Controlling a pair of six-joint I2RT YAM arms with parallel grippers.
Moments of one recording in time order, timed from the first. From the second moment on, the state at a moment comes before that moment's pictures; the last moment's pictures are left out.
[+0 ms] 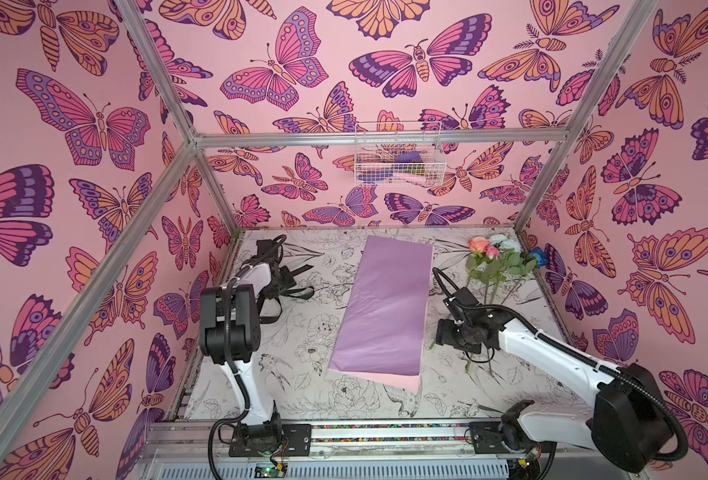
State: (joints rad) left arm 0.07 1.88 1.29 -0.53 0.06 -0.44; right arm 0.54 1.26 0.79 -0.76 0.07 0.78
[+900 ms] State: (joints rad) left arm -0.91 1.12 0.45 -0.01 0.23 0.13; right arm 0.52 1.20 0.77 -0.86 0.18 0.88
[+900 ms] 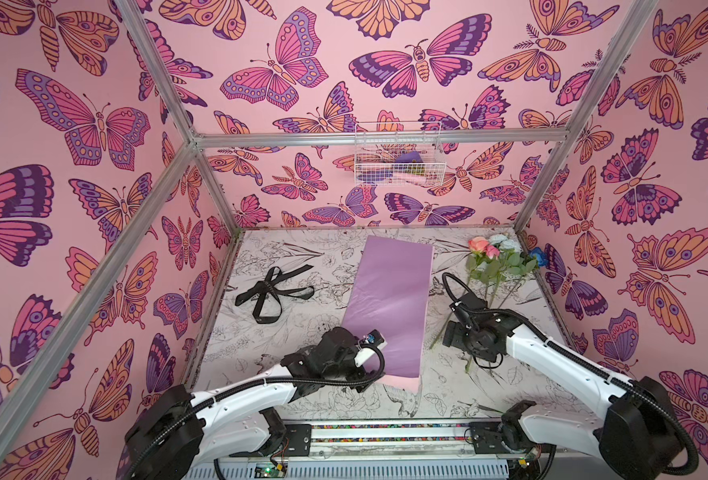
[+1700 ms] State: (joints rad) left arm -1.05 1.57 0.65 0.10 0.08 0.30; right arm 0.51 1.10 0.73 -0.81 0.21 0.89
